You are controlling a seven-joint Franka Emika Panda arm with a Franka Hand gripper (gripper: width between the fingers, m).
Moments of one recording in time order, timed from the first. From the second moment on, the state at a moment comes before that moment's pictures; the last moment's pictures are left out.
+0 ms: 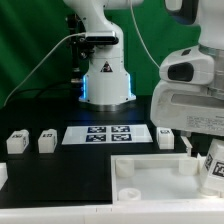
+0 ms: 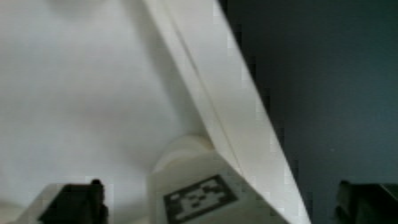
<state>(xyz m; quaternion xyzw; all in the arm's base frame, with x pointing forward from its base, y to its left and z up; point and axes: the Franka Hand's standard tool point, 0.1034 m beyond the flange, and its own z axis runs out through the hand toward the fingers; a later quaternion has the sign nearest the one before) 0.624 0.137 0.073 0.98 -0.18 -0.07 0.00</state>
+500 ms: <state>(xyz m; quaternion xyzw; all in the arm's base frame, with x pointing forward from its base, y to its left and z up) 0.628 0.134 0.073 0.99 -0.11 -0.06 0.00</state>
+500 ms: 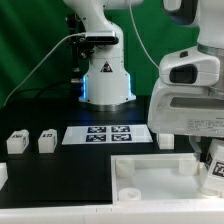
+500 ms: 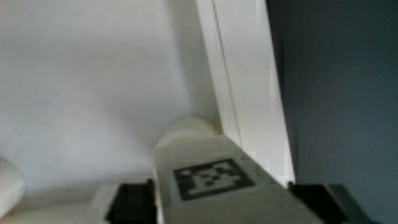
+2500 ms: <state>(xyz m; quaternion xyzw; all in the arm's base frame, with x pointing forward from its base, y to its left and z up) 0.635 0.128 0.070 0.84 -0.54 -0.06 -0.05</state>
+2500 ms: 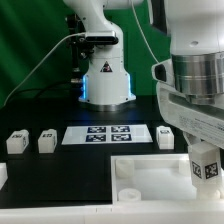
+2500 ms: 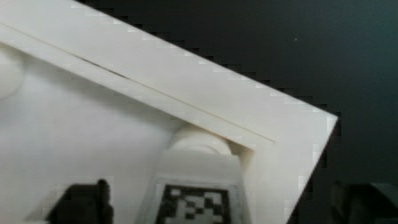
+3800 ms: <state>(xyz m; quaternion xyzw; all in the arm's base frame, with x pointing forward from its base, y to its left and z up) 0.644 0.116 0.064 1.00 0.00 0.03 -0.06</state>
